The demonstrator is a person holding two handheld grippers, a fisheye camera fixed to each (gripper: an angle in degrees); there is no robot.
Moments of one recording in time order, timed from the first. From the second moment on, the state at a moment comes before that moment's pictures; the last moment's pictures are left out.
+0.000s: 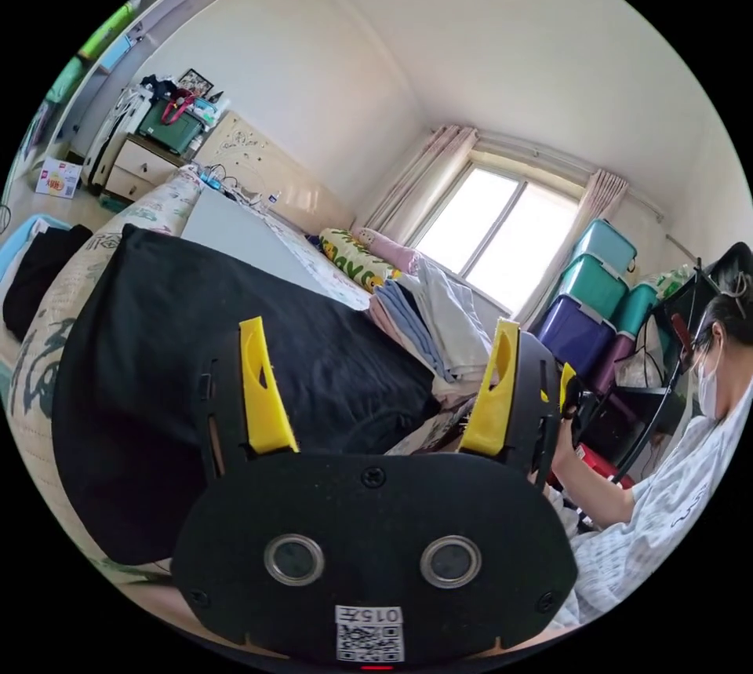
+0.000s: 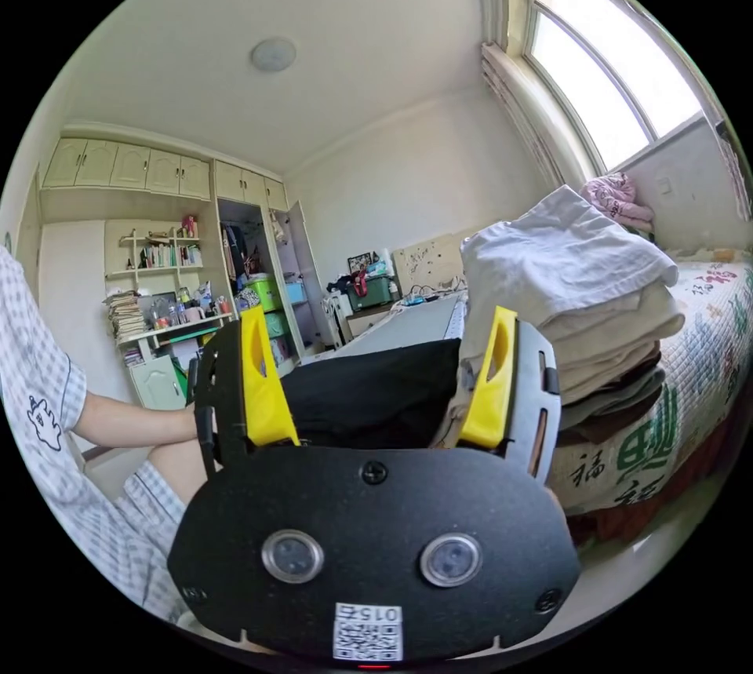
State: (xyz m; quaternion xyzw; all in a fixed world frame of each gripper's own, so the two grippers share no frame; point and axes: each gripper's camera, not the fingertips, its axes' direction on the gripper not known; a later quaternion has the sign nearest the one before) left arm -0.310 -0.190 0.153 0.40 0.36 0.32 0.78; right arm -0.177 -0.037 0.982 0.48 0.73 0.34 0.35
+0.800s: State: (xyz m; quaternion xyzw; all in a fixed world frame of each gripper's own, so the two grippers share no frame) left arm -0.130 -0.209 0.097 0.33 0.21 0.50 0.77; right arm 0.073 -0.040 0.983 0.48 0.50 0.56 0.46
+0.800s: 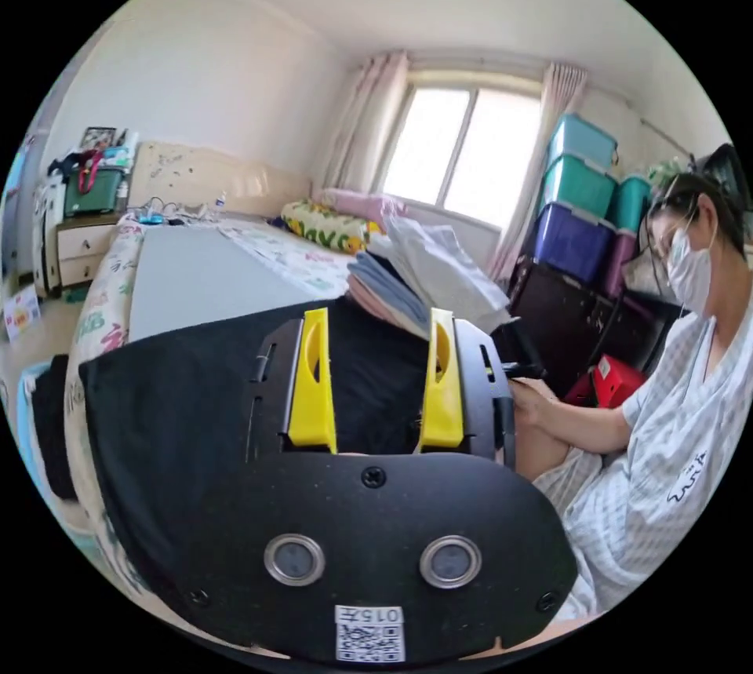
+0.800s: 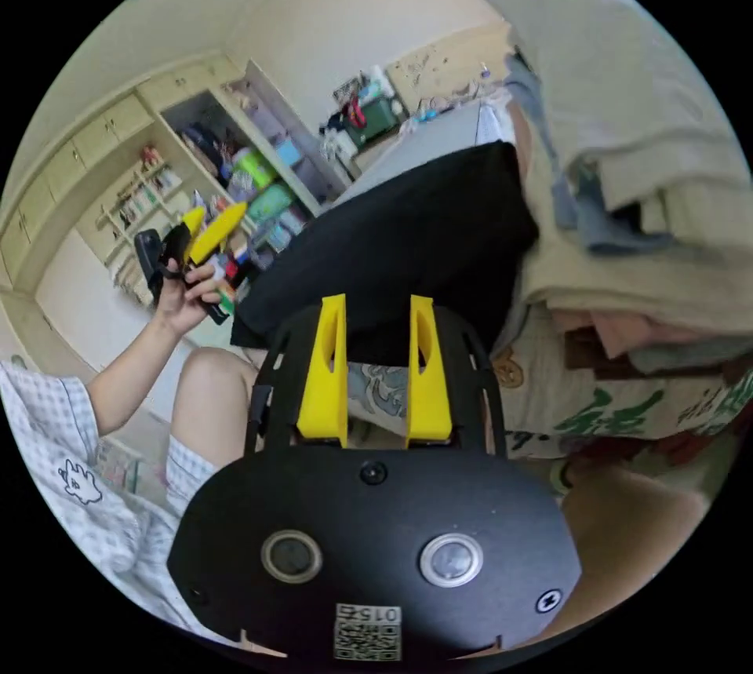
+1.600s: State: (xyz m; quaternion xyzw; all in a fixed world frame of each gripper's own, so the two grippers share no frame) left arm 0.306 -0.442 0.264 0.08 0.01 0.48 0.87; right arm 0.054 -0.046 1.009 0.54 0.46 0.63 0.33
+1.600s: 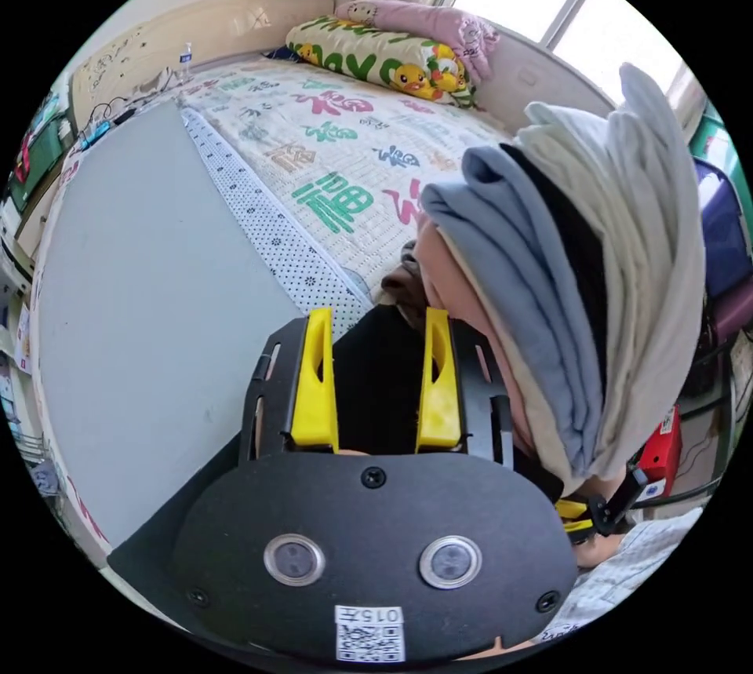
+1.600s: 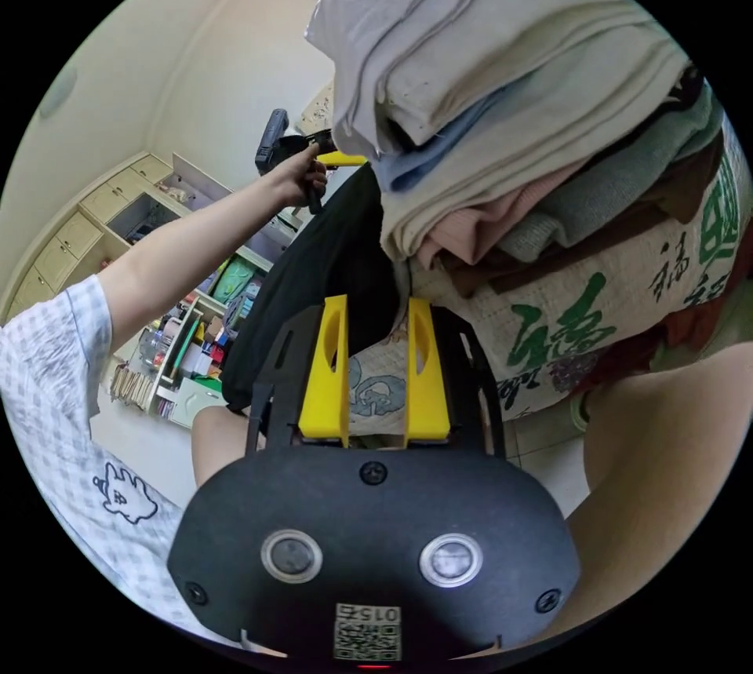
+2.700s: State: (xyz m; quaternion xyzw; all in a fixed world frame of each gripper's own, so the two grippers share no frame) left arm 0.262 -0.352 0.129 0.21 0.03 0.52 0.82; right arm -0.088 -0.138 0.888 0.45 0.58 0.59 0.33
